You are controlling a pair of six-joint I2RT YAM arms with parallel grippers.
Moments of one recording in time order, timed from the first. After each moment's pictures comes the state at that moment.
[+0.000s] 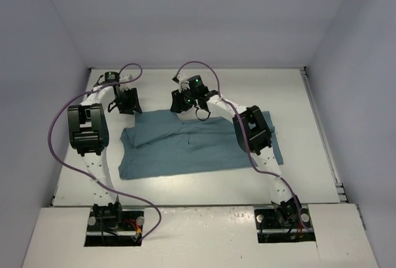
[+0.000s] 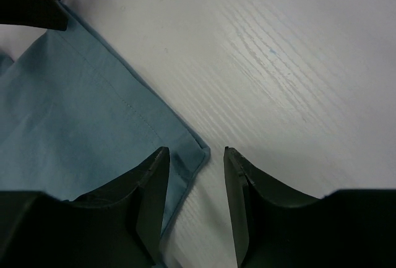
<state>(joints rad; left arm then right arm) 0.08 2.14 1.64 -0.62 0.37 -0.09 0.59 2.52 1.99 -0.11 -0.46 0.10</state>
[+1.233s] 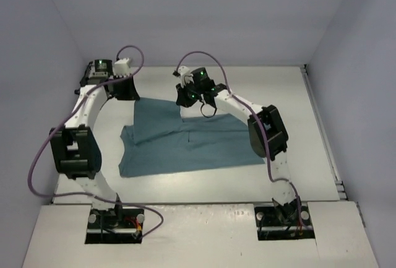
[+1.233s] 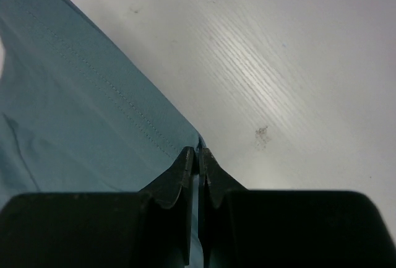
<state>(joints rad) 0.04 1.75 1.51 -0.64 0.47 0.04 0.60 2.21 1.77 -0.18 -0.40 -0.04</state>
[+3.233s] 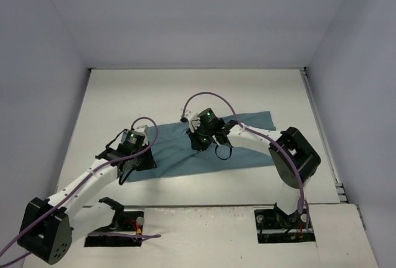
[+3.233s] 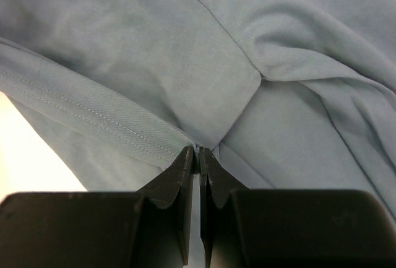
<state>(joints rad) -0.43 1.01 0.57 -0.55 0.08 -0.58 0.75 1.76 1.04 -0.16 -0.27 -0.05</state>
